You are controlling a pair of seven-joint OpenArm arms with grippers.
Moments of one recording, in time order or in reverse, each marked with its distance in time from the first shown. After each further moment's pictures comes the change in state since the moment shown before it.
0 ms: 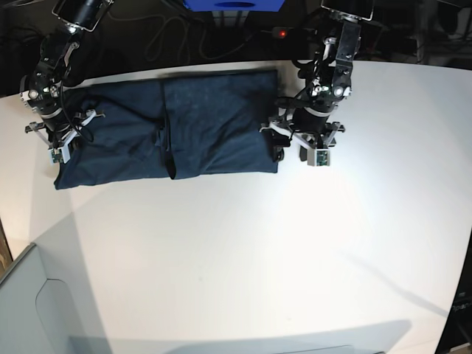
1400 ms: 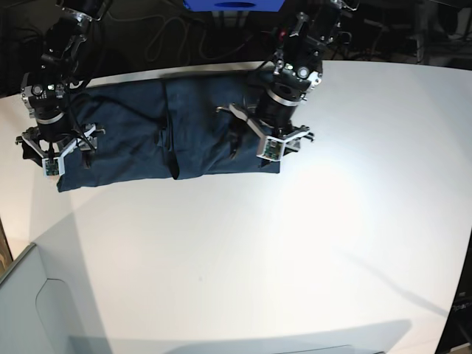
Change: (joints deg) left arm 3.2 1.9 12.3 10.7 15.5 0.3 0.6; right arm -2.6 -1.3 -4.2 13.4 0.7 -10.6 0.2
